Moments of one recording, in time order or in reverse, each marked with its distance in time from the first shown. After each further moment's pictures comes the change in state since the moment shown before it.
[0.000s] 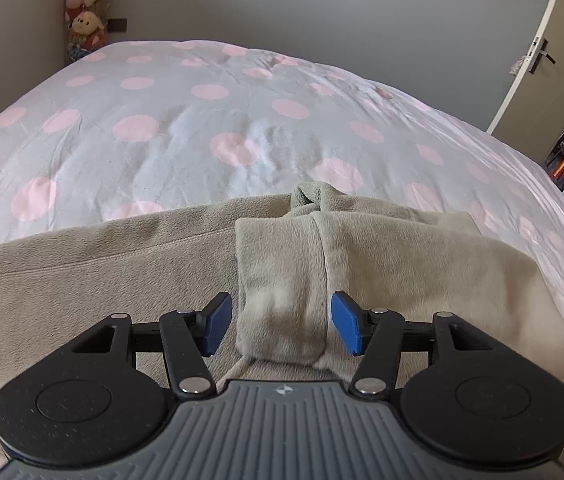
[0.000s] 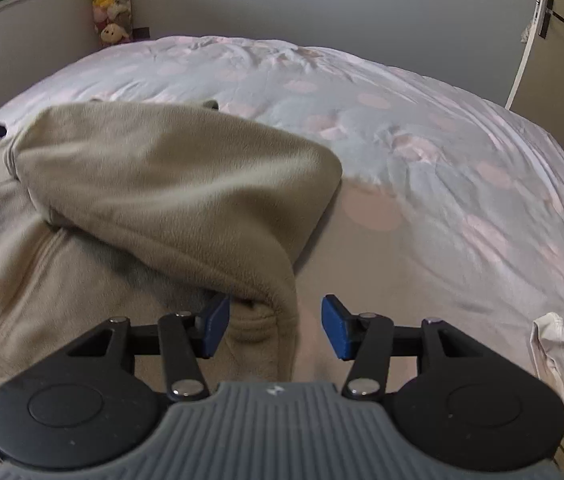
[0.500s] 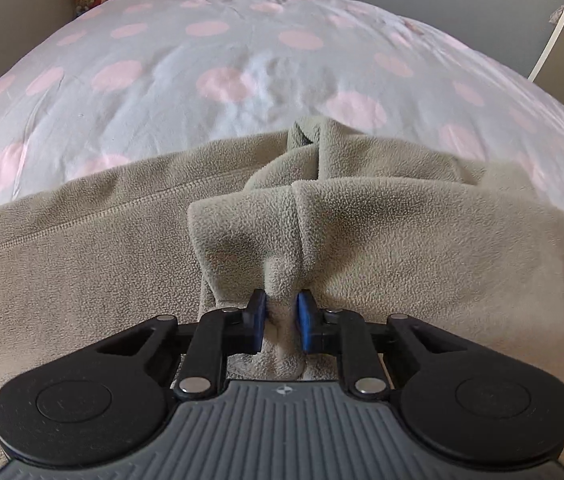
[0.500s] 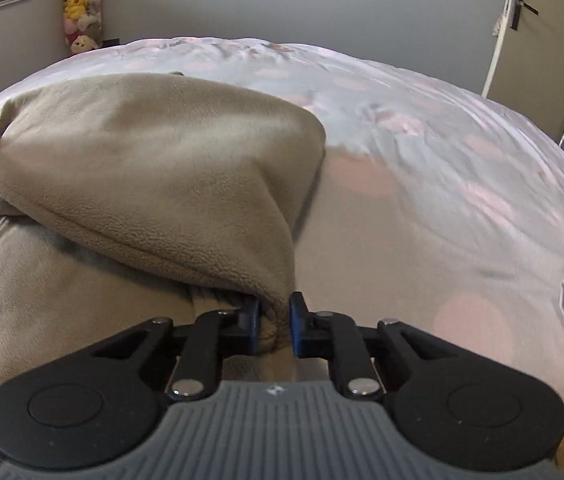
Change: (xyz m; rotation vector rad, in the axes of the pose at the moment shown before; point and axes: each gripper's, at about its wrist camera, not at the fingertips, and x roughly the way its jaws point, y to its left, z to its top) left arm 0.062 -0.035 0.000 0.003 0.171 0.127; right arm 0.050 -0.009 -0.037 0.105 -0.045 -0.072
